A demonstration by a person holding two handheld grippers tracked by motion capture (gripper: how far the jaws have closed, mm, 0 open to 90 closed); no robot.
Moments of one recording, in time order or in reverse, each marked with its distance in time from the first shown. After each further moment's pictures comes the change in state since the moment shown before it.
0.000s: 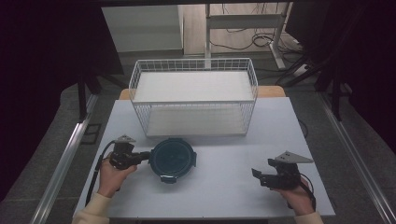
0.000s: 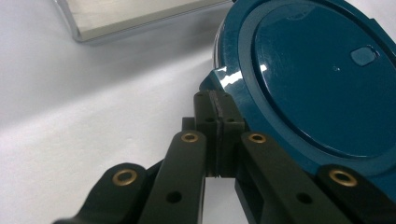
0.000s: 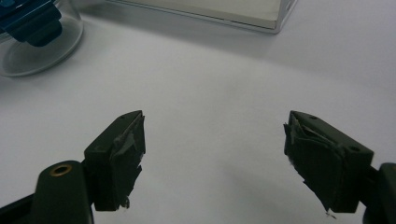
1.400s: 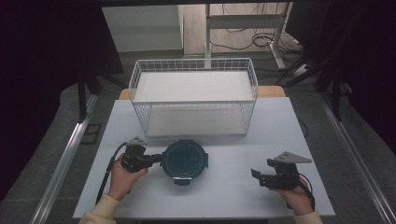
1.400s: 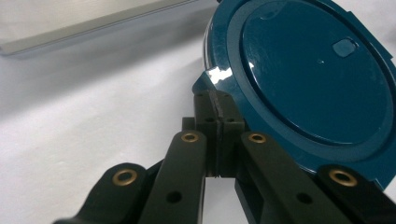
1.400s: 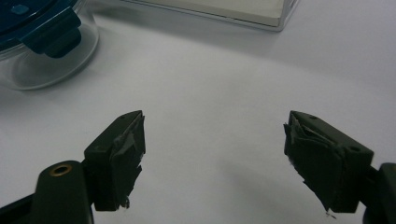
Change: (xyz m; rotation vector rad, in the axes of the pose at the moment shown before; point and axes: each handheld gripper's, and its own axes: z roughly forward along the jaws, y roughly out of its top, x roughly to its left) left arm -0.032 0.005 0.013 0.000 -0.064 0.035; right arm 0.001 -0.001 0.003 0.006 0.003 -0.003
